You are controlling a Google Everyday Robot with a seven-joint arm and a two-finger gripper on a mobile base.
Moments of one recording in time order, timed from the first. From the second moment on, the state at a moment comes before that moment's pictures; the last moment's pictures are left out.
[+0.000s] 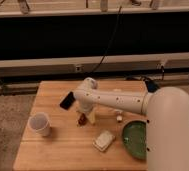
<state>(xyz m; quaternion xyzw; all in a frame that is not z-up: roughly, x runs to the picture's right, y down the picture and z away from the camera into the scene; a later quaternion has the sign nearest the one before) -0.050 0.168 0.883 -0.27 -0.17 -0.37 0.87</state>
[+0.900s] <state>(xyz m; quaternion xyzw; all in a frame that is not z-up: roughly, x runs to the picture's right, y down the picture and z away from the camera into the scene) -0.048 0.167 0.882 -0.27 -0.17 -0.36 0.88</state>
